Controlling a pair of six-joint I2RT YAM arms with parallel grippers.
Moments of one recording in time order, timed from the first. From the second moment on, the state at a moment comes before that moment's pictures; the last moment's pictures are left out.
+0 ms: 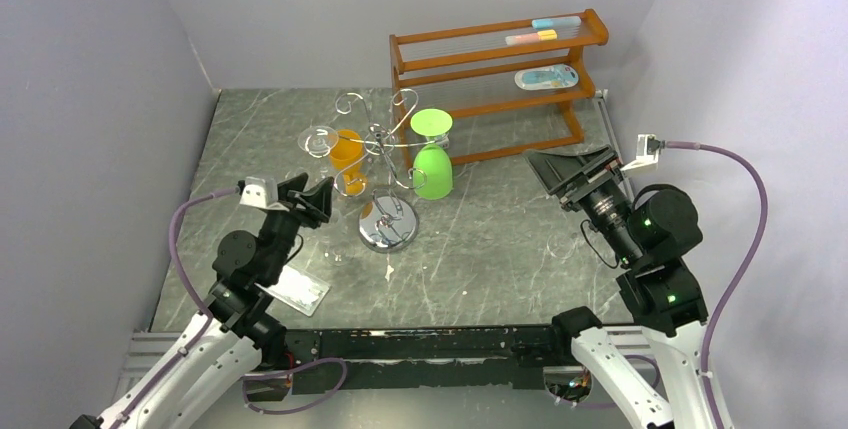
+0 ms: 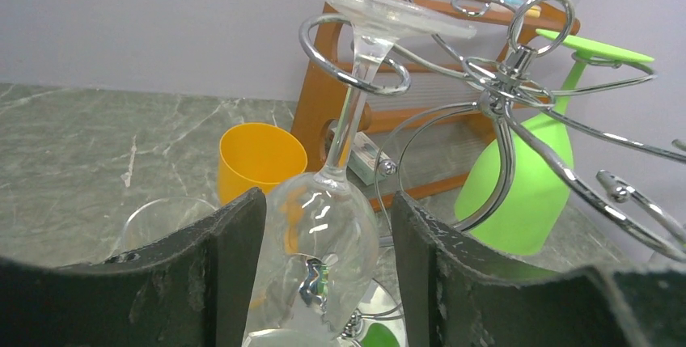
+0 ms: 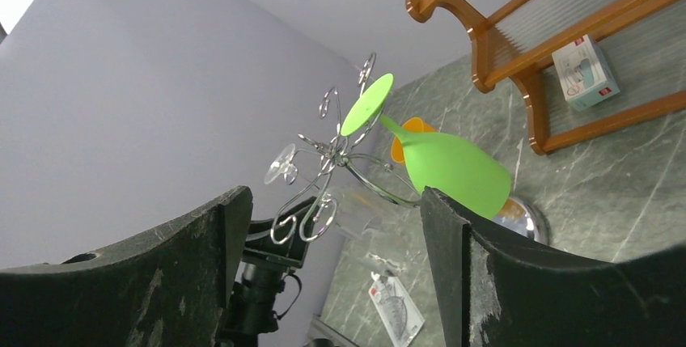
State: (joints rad) left arm -0.56 0.46 0.37 0.29 -0.27 -0.26; right arm 0.30 0.56 1.02 -0.38 -0.16 0.96
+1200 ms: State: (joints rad) left arm -0.56 0.53 0.74 -0.62 -0.41 -0.69; right arm 0.32 0.96 1.34 -0.25 -0.48 0.66
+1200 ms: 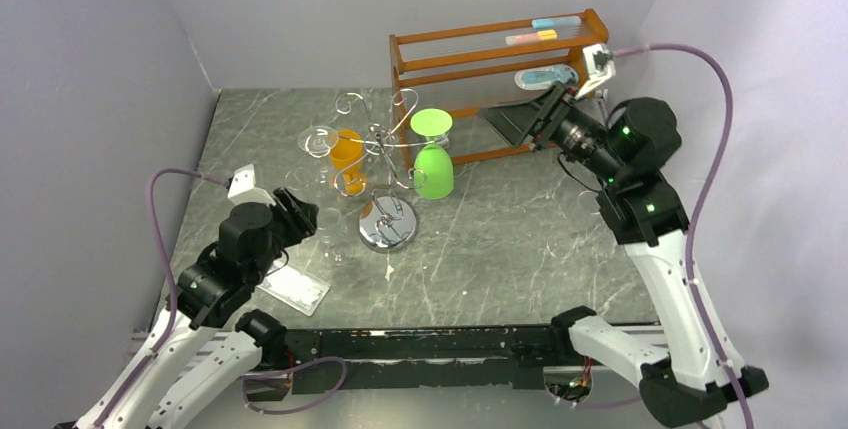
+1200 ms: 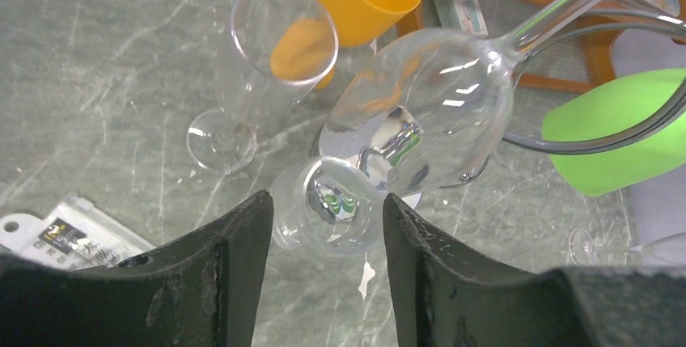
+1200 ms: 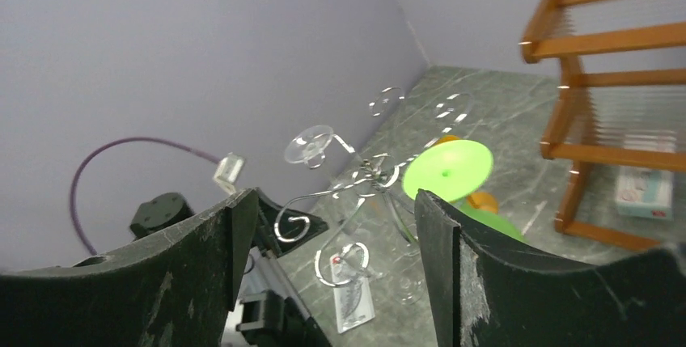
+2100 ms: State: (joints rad) left arm -0.56 0.56 0.63 -0.63 -0.41 -0.82; right arm 1.09 1.75 2.06 -0.45 0.10 0.20
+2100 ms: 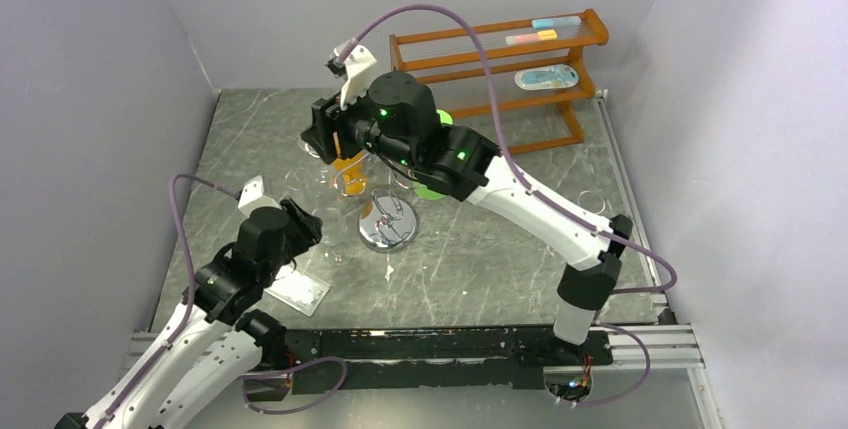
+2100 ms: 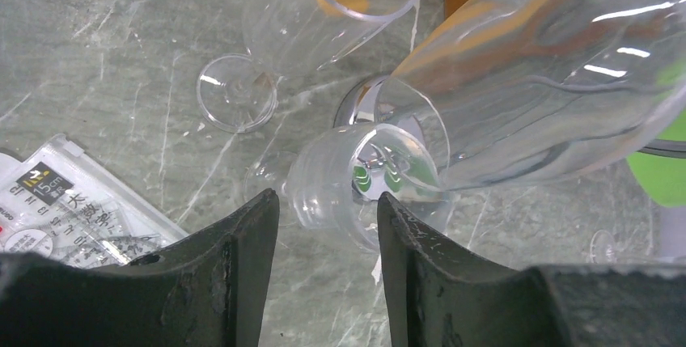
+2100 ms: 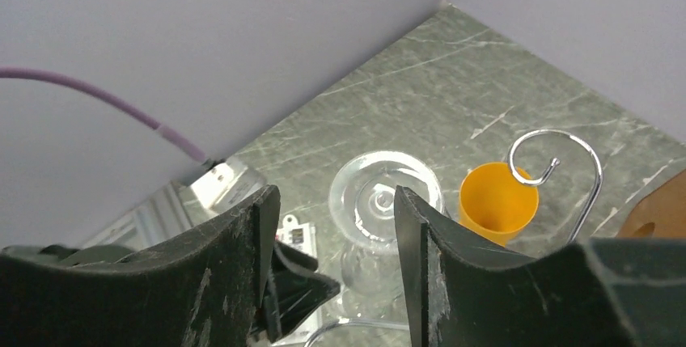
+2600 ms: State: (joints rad) left arm -0.56 0.57 0.62 -0.63 -0.42 -0.85; right arm 1.13 1.86 2.11 -0.46 0.14 0.11
